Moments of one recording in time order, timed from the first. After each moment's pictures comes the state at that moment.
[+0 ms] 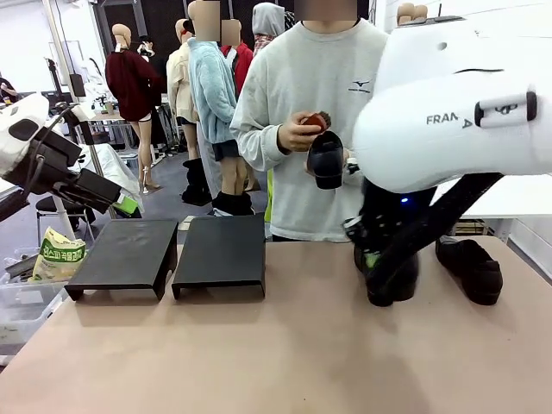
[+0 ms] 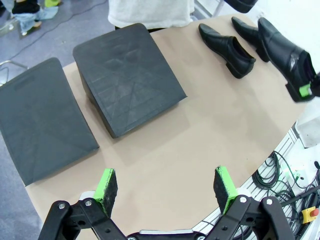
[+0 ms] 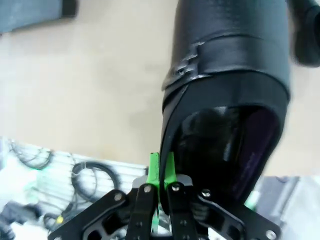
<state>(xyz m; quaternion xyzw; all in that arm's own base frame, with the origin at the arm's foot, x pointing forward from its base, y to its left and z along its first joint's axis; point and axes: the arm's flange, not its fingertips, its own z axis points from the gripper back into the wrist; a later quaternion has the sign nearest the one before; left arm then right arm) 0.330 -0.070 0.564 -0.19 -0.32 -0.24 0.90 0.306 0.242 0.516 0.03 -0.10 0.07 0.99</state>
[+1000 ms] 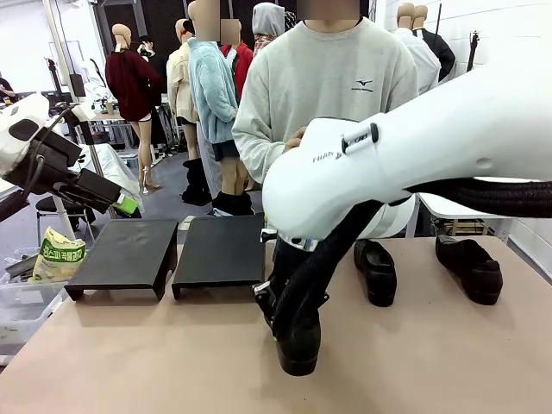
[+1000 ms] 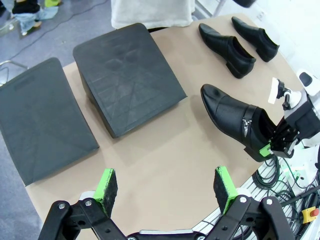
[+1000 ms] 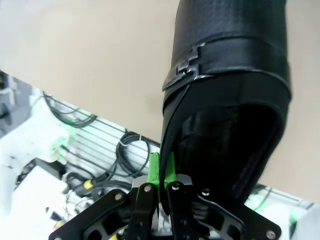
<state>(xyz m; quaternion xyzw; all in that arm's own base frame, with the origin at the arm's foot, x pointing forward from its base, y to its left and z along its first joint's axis) 0.330 -0.070 0.564 -0.19 -0.32 -0.24 0.90 0.306 0.357 0.413 0.14 0.03 0.17 0.98</state>
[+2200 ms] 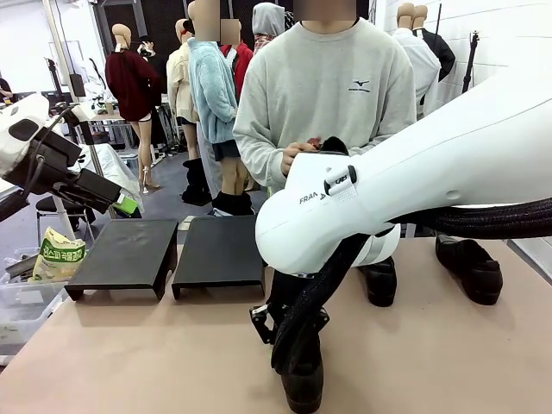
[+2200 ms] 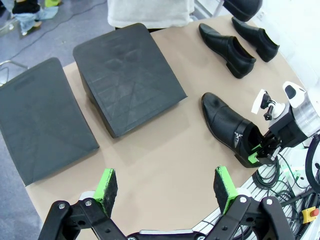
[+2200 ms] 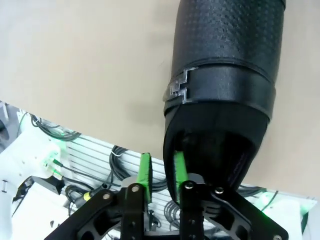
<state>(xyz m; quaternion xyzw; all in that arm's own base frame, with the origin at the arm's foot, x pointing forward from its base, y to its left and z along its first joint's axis) 0.330 -0.070 0.564 -0.19 -0.32 -0.24 0.90 0.306 0.366 0.372 0.11 0.05 0.12 0.98</state>
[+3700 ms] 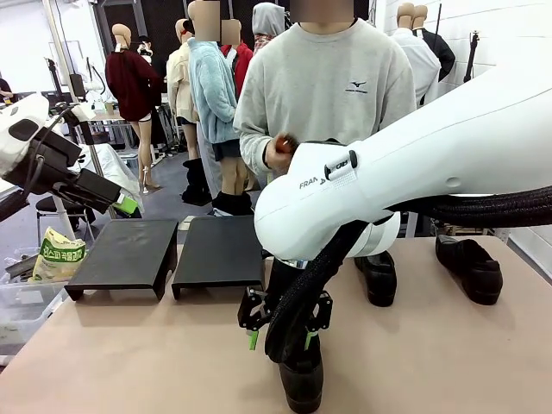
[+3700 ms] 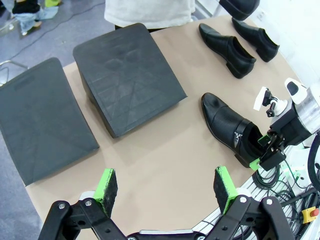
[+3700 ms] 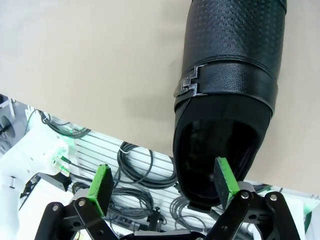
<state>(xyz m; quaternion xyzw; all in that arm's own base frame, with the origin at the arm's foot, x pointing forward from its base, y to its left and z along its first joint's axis) 0.330 -0.070 0.564 -0.19 -0.32 -0.24 0.90 0.309 0.367 0.383 0.13 0.05 0.12 0.98</state>
